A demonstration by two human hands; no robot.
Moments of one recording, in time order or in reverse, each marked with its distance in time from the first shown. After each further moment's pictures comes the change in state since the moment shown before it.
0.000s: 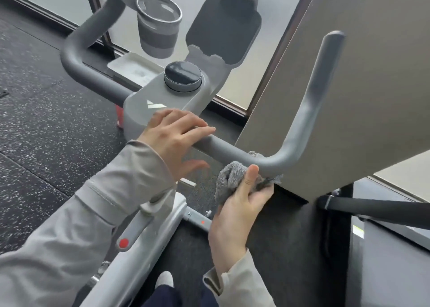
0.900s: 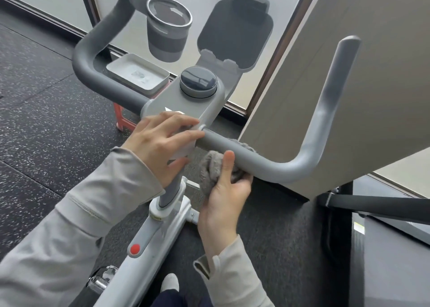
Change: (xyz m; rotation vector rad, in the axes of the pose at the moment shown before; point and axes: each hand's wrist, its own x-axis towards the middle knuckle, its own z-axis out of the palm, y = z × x) left_hand -0.023 -0.044 -0.014 -0.018 0.116 0.058; right_hand -0.014 0.032 0.050 0.176 -0.076 0.109
